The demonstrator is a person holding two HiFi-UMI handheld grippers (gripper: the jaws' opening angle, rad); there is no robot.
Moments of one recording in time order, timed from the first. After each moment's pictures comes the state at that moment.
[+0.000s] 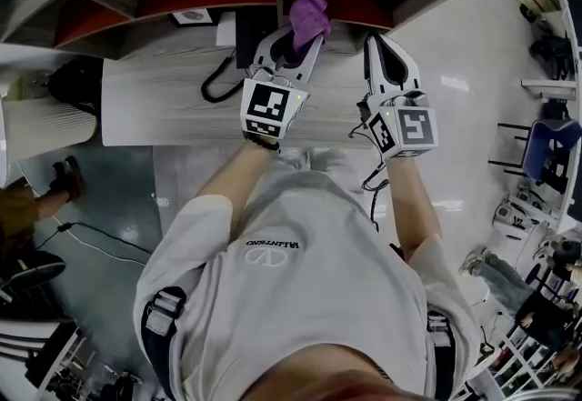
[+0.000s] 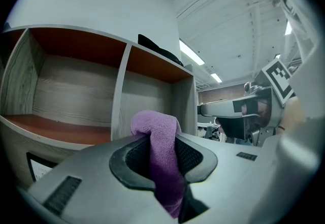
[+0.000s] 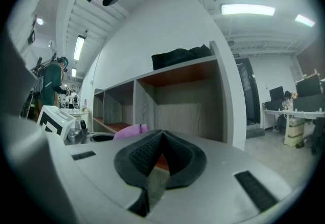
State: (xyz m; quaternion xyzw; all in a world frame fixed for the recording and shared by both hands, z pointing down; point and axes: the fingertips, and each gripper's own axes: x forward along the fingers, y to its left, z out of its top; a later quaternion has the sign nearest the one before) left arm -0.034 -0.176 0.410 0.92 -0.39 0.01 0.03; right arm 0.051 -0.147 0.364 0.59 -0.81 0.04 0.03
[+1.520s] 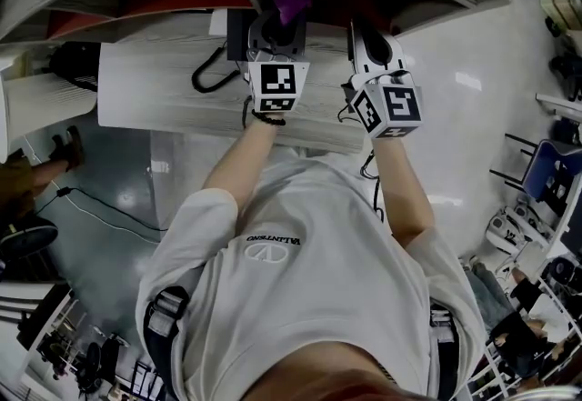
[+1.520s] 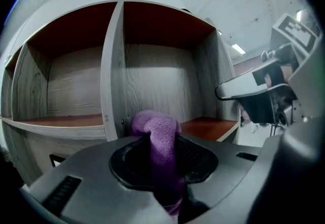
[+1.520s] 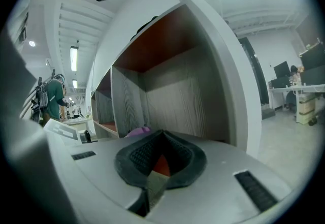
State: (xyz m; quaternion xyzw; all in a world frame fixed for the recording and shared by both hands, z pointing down) left arm -0.019 -0.258 0.474 0.84 -0.53 0.11 0.01; right arm 0.078 -0.221 0.417 0.54 -0.83 0.12 0.01
